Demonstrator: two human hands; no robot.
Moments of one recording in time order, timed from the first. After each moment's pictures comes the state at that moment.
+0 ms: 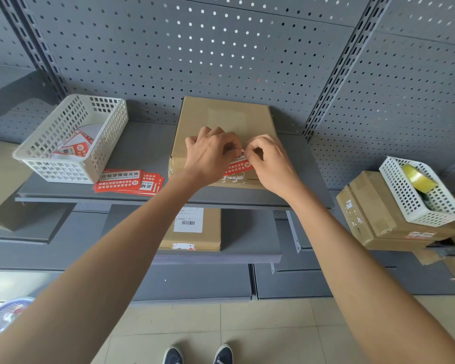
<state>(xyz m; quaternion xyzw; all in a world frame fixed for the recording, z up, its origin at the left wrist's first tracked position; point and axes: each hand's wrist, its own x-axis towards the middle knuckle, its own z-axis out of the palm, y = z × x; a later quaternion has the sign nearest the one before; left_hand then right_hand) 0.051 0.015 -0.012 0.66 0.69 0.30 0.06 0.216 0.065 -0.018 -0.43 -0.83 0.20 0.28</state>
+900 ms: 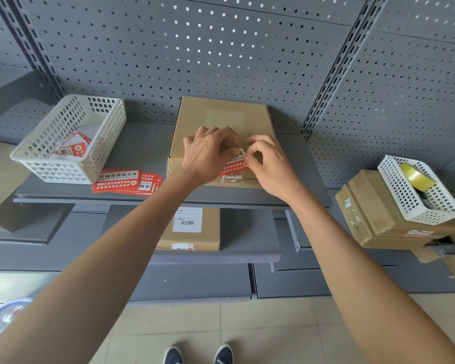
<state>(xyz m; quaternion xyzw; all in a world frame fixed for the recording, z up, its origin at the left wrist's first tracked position) 0.047 0.016 -0.013 0.65 0.68 0.32 0.08 0.224 0.063 -0.020 -0.42 -0.84 0.21 0.26</state>
